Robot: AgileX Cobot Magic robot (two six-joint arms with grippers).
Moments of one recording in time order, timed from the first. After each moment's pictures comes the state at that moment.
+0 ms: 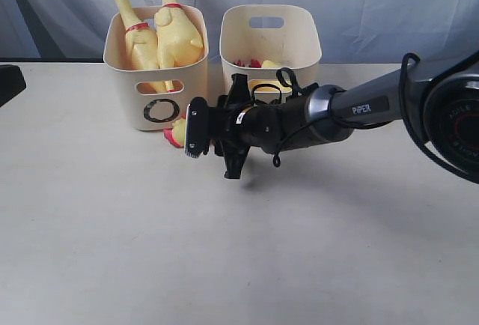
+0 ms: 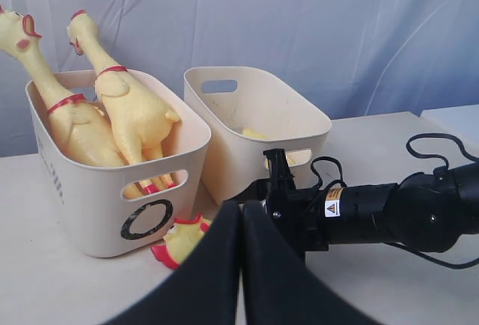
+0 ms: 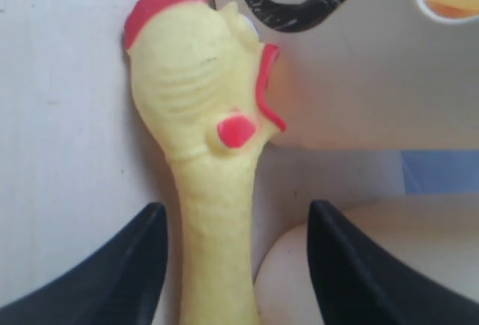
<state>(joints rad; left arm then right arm) 0.10 0.73 -0.44 1.57 -0.65 -1.66 0.64 2.26 -1.37 0.32 -0.16 -1.40</state>
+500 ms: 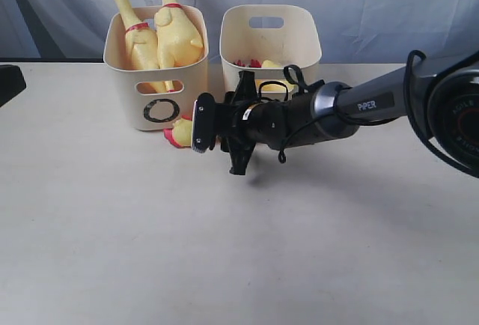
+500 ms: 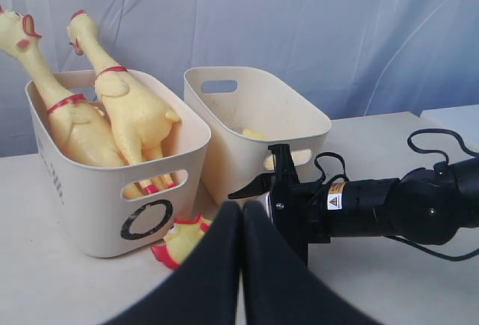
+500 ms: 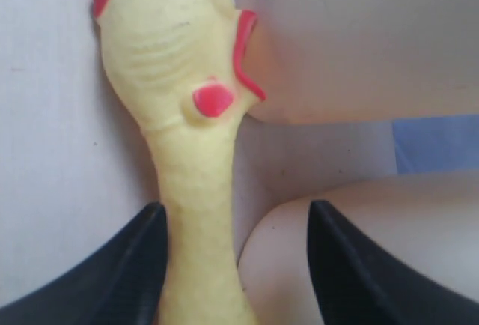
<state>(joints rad) 0.10 0.73 -0.44 1.57 -0.65 -1.66 0.62 2.26 -1.37 0.32 -0.16 -1.40</state>
